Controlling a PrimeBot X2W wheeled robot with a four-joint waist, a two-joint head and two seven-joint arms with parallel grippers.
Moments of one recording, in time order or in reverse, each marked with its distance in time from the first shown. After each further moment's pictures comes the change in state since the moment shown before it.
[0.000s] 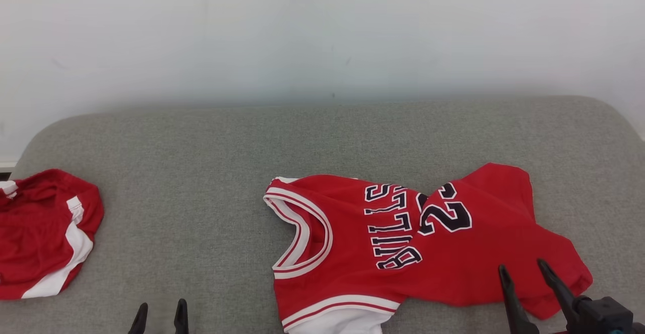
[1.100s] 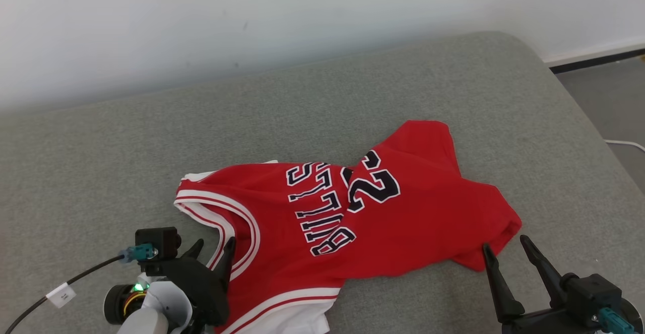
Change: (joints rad) left arm -0.528 0.061 -0.246 0.448 -0.223 0.027 0.414; right arm -0.078 -0.011 0.056 -0.005 0.044 0.000 0.014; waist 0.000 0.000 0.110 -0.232
